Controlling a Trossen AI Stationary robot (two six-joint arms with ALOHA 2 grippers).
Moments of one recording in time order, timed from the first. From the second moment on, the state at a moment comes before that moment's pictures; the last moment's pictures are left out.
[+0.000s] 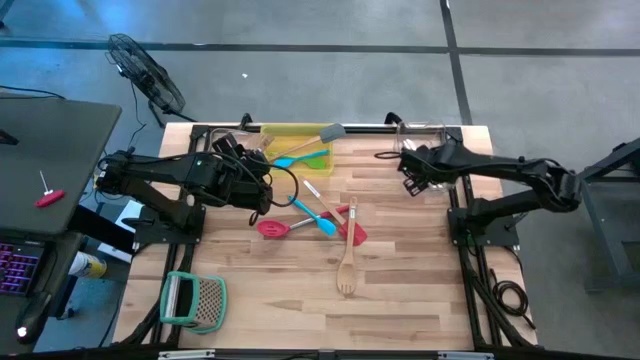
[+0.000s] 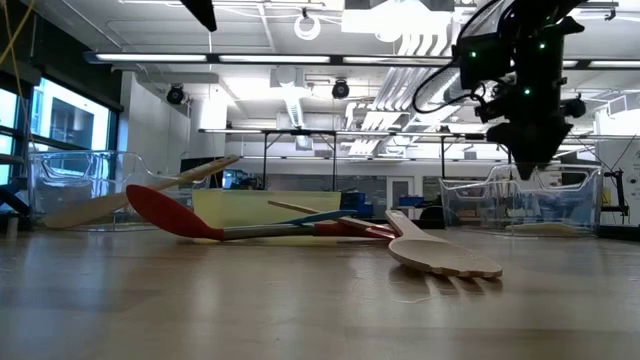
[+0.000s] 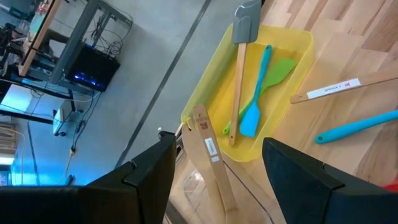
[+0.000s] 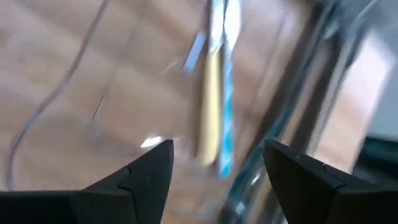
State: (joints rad) left arm -0.18 1.42 1.63 -1.53 -0.91 -0.53; right arm -0.44 1.22 0.82 -1.13 0.49 0.58
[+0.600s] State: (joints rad) left arm -0.18 1.42 1.63 -1.51 -0.91 -0.53; right arm -0.14 1.03 0.90 -0.91 0.85 0.39
